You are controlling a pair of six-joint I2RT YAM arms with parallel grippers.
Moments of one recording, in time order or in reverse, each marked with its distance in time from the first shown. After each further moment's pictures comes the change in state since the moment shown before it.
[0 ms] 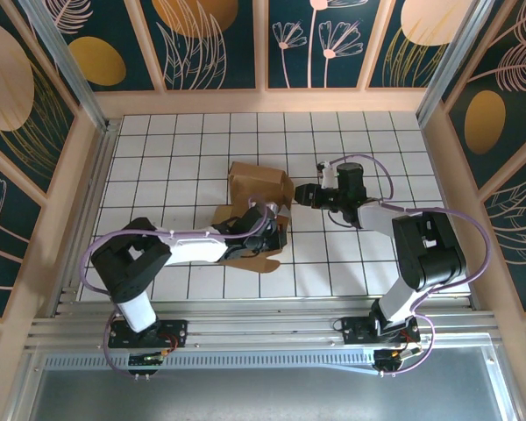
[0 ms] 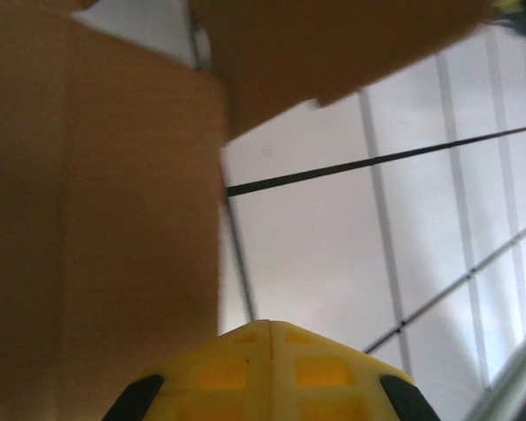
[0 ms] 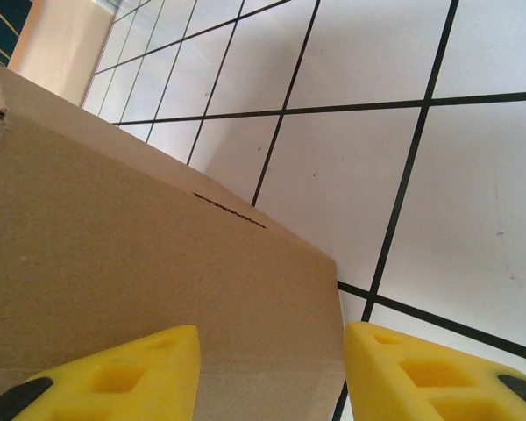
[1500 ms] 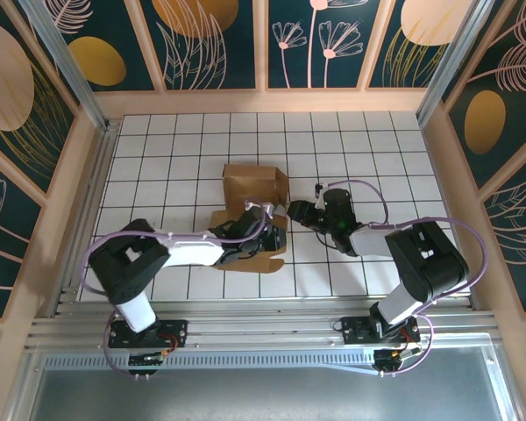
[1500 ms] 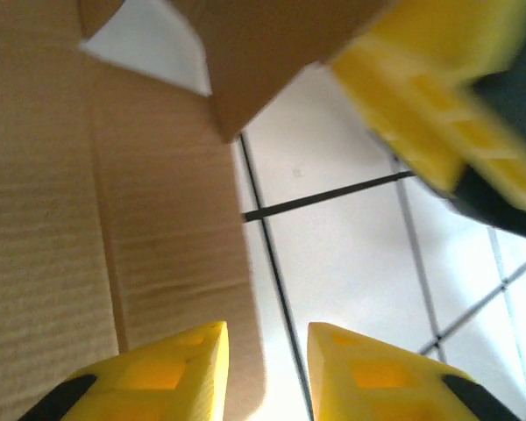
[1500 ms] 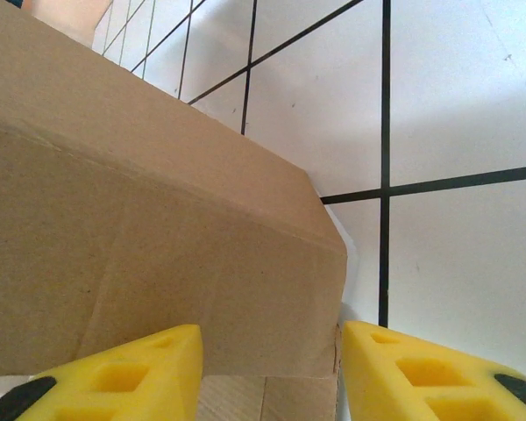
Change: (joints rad) left arm 0.000 -0.070 -0.081 0.103 -0.039 0.082; right arm 0.177 -0.064 -0.246 0.281 0.280 0.358
